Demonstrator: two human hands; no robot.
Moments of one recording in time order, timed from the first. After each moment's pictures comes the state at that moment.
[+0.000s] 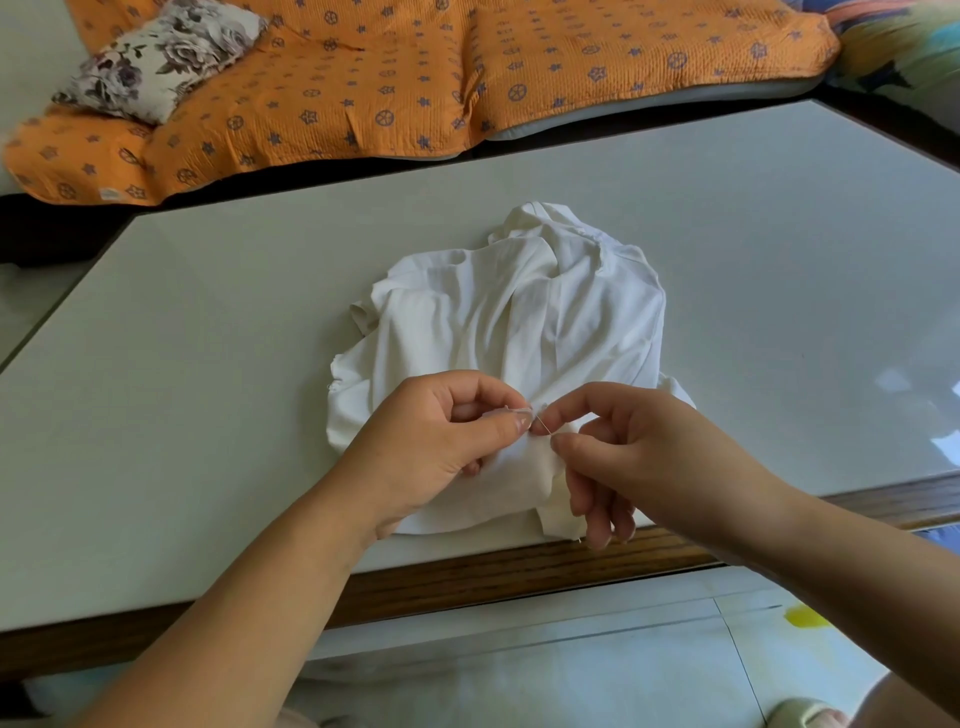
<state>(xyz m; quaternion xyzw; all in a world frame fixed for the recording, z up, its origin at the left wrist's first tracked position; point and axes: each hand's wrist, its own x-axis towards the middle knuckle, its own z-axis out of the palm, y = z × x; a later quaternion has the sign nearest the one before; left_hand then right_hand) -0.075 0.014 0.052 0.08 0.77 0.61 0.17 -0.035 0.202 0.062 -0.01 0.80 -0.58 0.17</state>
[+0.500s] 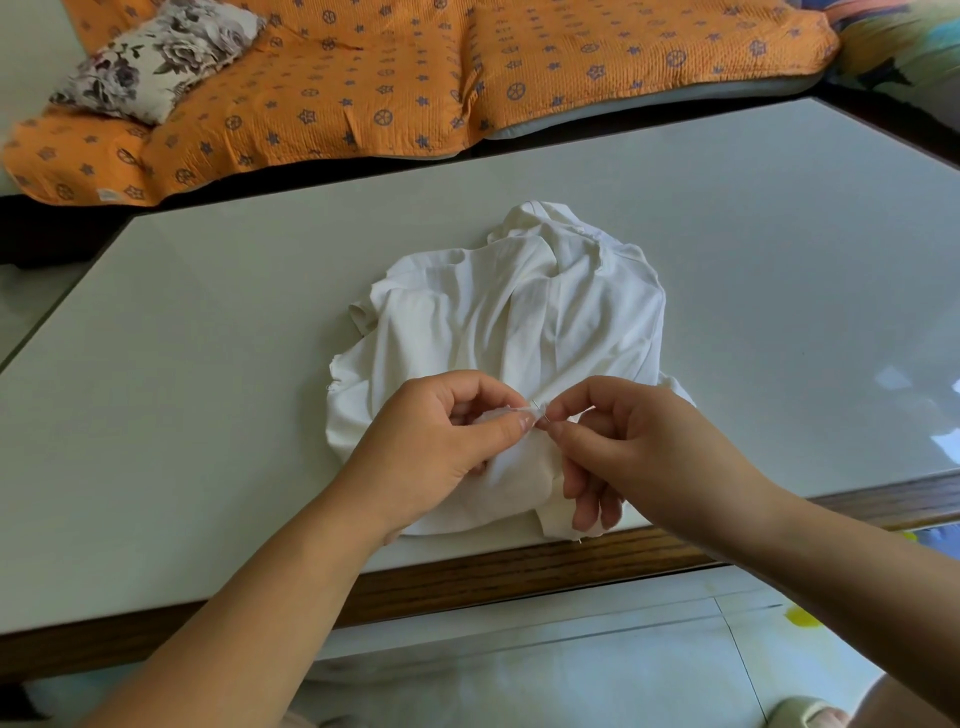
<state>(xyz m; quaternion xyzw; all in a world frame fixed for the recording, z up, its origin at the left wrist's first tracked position) -0.074 0.017 0.048 0.08 0.80 0.58 0.13 -0.038 0.200 0.056 0.00 0.81 -0.57 0.13</state>
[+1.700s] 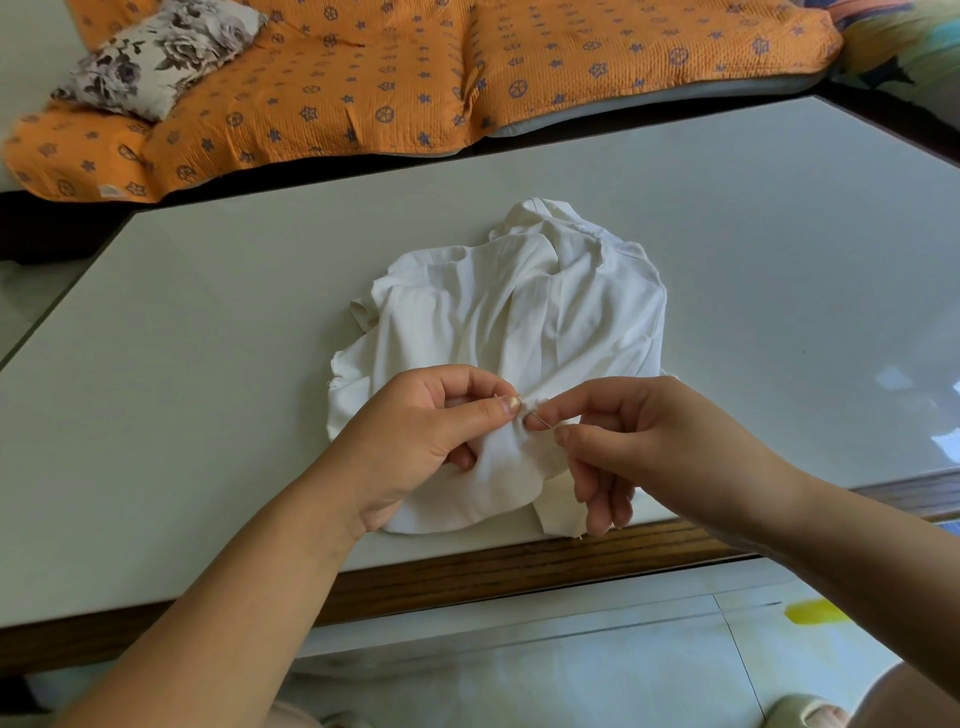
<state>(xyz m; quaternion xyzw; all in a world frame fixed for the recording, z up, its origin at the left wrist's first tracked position) -0.079 0.009 0.053 0.05 0.75 0.62 0.20 -0.039 0.208 0.061 -0.02 0.77 -0.62 0.17</state>
